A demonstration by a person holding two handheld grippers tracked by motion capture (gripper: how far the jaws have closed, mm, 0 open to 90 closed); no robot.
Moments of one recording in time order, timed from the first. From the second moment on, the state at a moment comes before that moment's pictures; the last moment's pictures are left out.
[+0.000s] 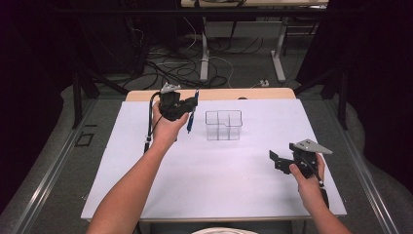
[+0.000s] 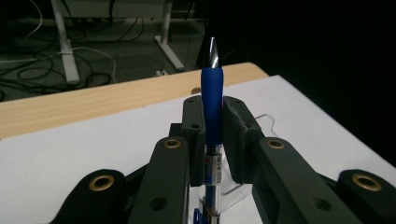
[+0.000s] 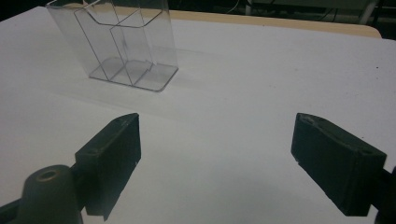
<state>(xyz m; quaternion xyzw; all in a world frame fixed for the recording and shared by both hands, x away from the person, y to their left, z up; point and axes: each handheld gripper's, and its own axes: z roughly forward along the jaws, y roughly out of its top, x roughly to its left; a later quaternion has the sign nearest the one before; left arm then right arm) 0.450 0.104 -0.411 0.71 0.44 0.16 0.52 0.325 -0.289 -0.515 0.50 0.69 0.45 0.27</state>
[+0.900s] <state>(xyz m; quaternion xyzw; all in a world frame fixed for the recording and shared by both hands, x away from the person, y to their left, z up) 0.458 0.092 -0.389 0.67 0.42 0.21 0.57 0.326 -0.288 -0.516 0.50 0.69 0.45 0.27</state>
